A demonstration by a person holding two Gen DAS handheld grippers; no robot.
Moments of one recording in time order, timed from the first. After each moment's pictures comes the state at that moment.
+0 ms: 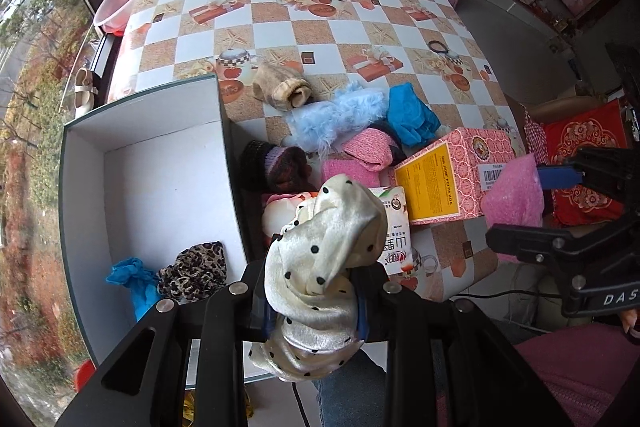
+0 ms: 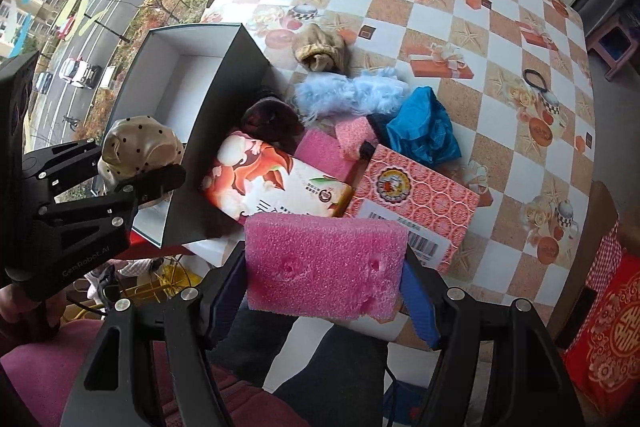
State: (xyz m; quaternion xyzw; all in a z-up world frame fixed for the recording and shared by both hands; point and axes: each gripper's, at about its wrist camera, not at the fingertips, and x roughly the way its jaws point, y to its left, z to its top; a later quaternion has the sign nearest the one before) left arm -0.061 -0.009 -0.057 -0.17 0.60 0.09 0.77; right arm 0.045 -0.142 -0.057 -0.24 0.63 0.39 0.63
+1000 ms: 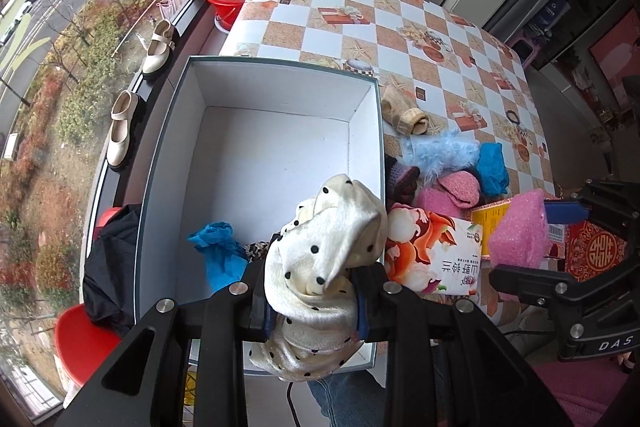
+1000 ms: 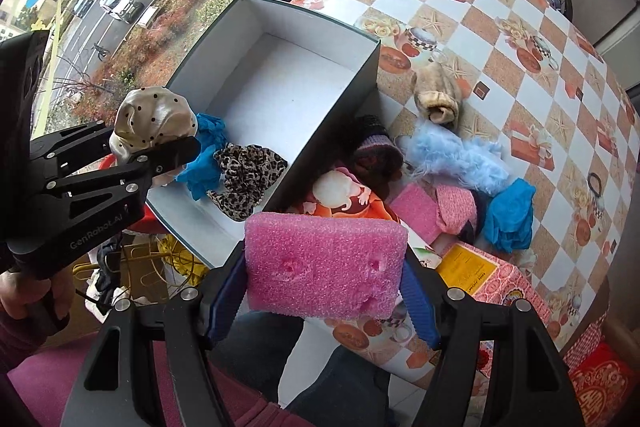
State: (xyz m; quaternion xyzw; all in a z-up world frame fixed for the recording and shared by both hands) left arm -0.137 0.078 -0.060 -0.25 0.55 0.22 0.76; right arm -0.014 -0.033 -0.055 -0.32 0.59 0.47 0.58
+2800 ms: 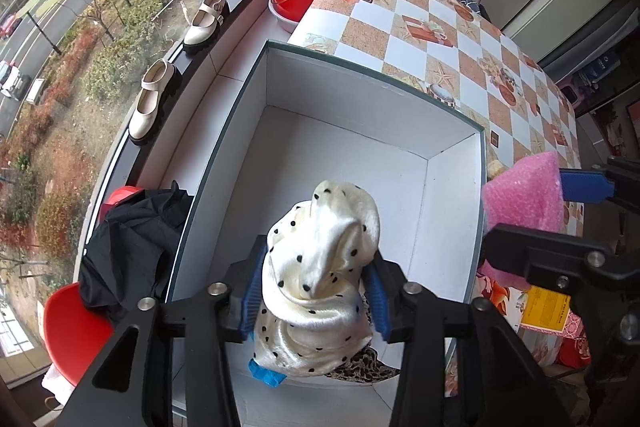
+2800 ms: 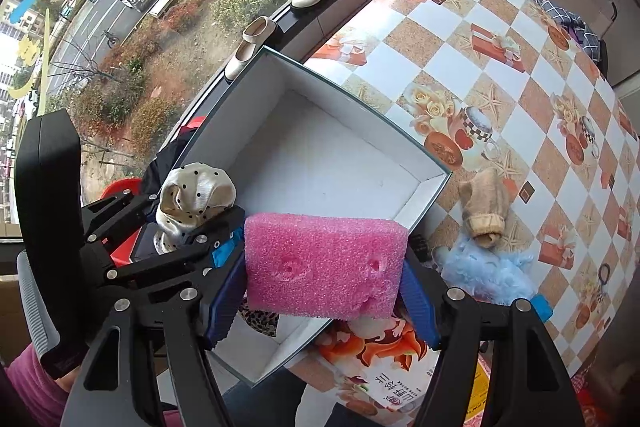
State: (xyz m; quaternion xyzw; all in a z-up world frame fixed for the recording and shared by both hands) left arm -0.136 0.151 -0.109 -0.31 0.54 0.29 0.73; right arm -0.011 0.097 -0.071 -0.34 0.57 0.49 0.56
